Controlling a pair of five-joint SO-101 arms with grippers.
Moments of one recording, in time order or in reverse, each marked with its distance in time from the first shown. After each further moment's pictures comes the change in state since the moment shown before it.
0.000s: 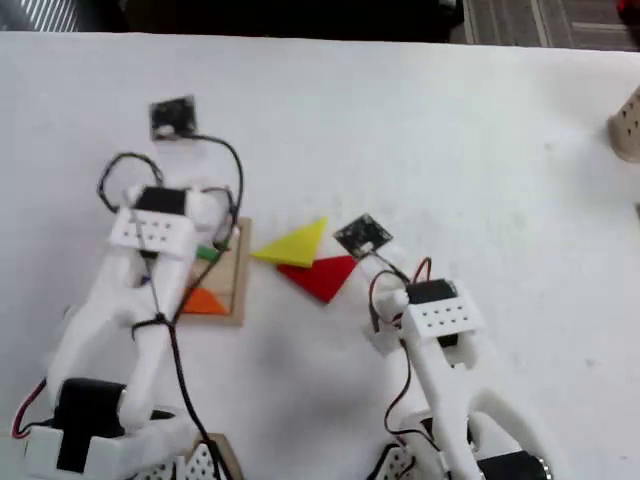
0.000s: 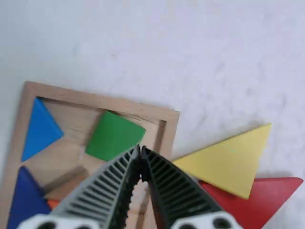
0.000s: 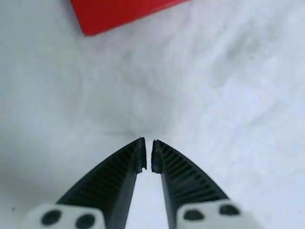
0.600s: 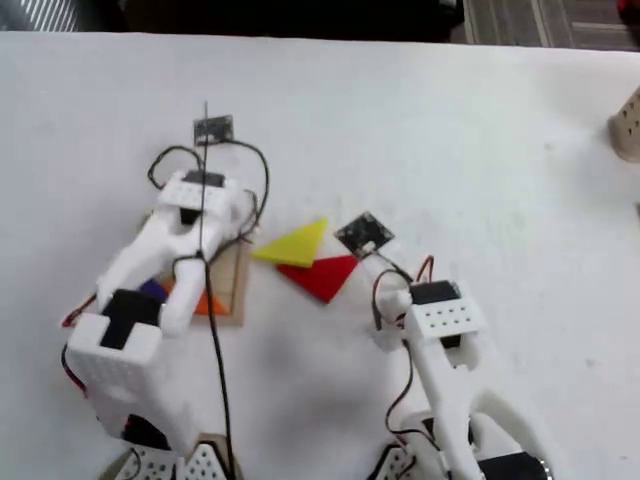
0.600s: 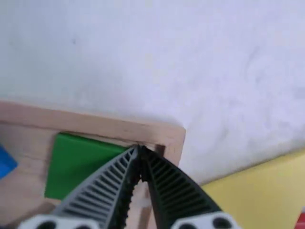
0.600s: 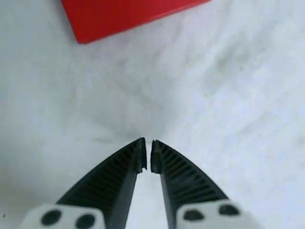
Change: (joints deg) left arm 0.6 29.5 -19.3 4.8 0.0; right arm 0.4 0.0 0.4 -1.8 1.3
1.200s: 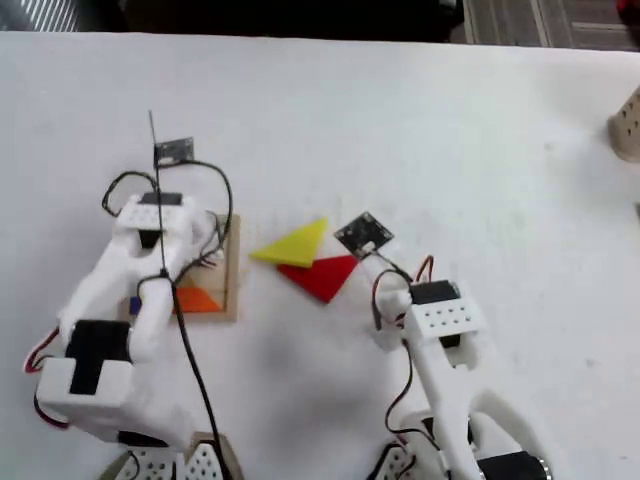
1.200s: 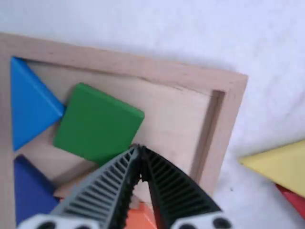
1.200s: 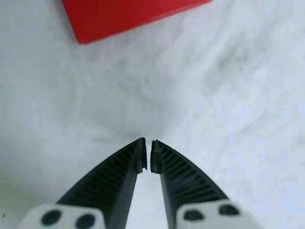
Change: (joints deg) left arm -8.4 -12.3 15.8 -0.4 -5.5; right arm 0.0 0.0 0.0 0.0 0.1
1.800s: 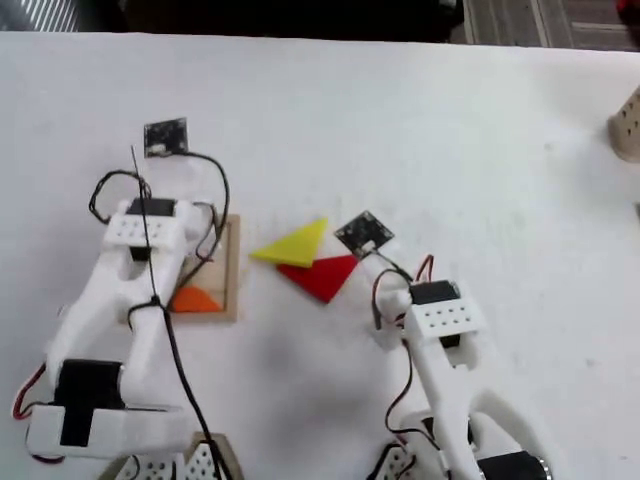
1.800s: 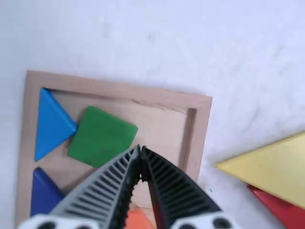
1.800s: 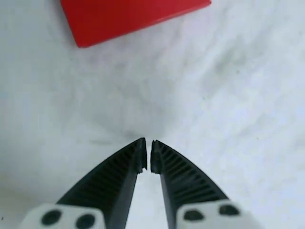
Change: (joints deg) left arm 1.0 -10.6 4.1 -4.1 -2.3; right arm 0.1 0.0 0.1 -0.7 0.0
